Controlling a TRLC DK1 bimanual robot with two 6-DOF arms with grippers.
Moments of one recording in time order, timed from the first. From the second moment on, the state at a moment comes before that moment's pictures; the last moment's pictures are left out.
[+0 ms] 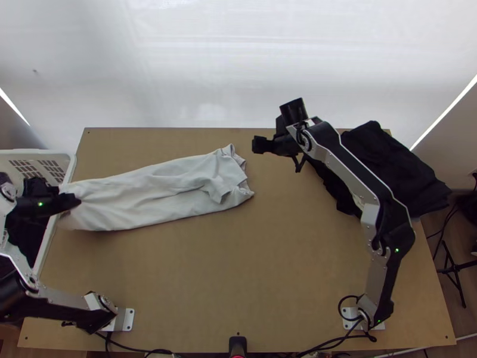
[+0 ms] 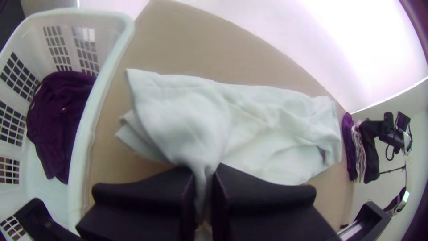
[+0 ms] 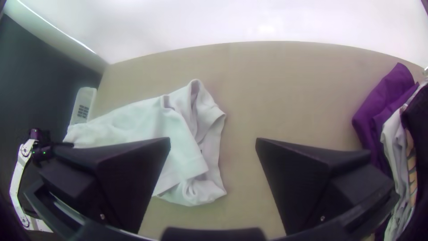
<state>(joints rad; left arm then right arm) 0.73 1.56 1.19 -0.89 0.55 0.41 0.47 2.01 1.88 -0.74 -0.21 0.45</state>
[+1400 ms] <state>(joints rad) -0.49 1.95 2.04 -0.76 0.43 -0.38 0.40 1.59 1.40 -0.60 -0.21 0.46</state>
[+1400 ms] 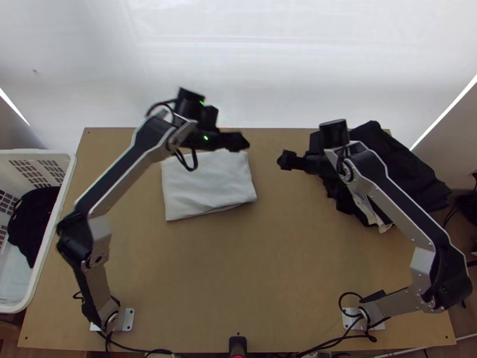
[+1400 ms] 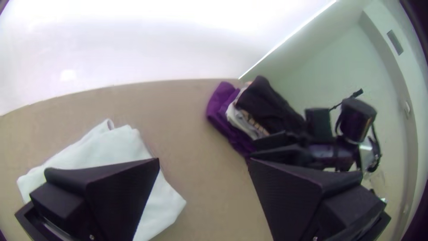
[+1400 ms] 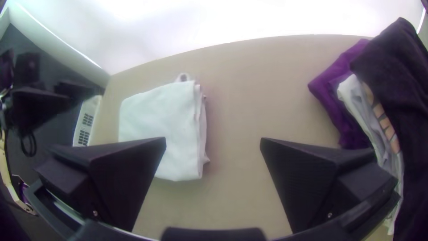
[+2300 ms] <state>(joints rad) -0.14 1.55 1.81 -0.84 0.49 -0.34 0.54 2.10 1.82 -0.63 -0.22 0.48</state>
